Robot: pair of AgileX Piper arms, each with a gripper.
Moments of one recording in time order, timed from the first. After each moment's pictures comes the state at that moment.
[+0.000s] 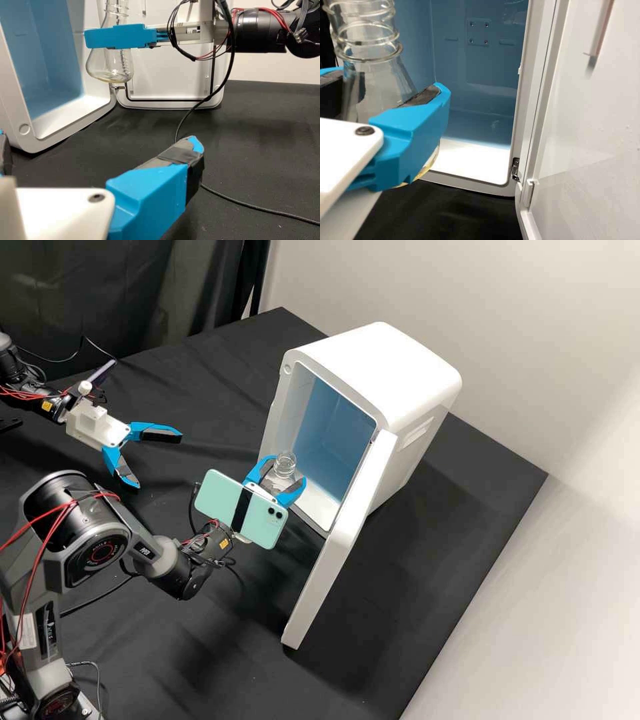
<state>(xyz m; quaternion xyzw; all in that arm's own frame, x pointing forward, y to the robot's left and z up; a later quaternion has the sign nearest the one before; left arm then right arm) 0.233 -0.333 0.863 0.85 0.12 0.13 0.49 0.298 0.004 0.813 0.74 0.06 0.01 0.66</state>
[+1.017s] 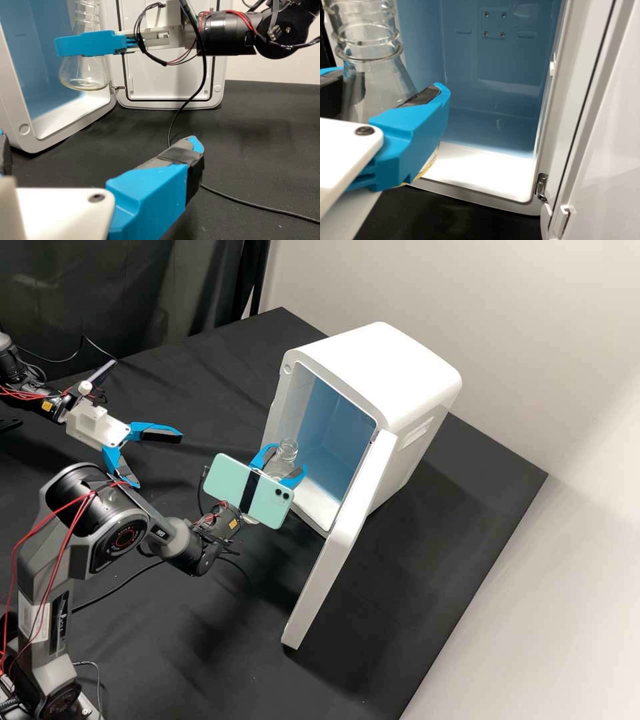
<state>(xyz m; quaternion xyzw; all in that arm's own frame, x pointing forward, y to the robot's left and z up) 0.233 -0.333 0.863 0.85 0.12 0.13 0.49 0.338 0.020 0.796 0.75 0.08 -0.01 0.66</state>
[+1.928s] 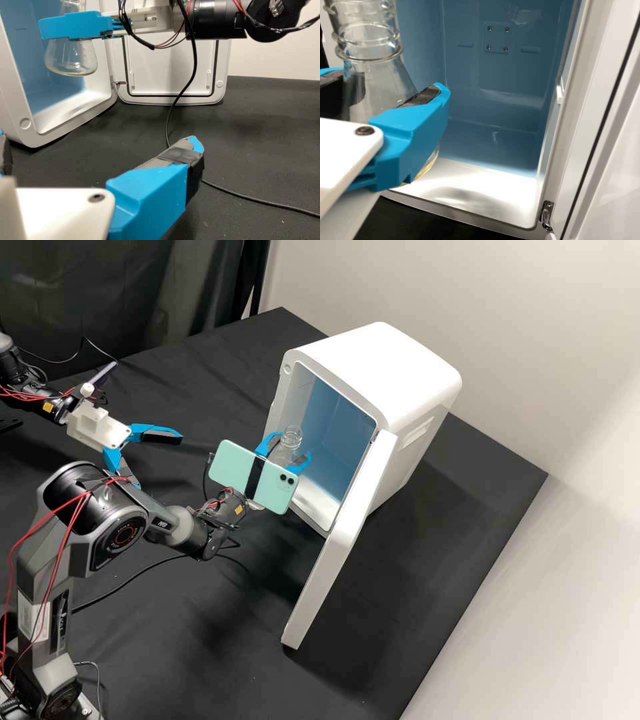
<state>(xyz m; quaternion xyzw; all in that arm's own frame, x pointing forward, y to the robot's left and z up) 0.233 -0.330 0.861 0.85 0.13 0.13 0.49 0.355 0.035 0.802 0.74 0.08 0.00 0.66</state>
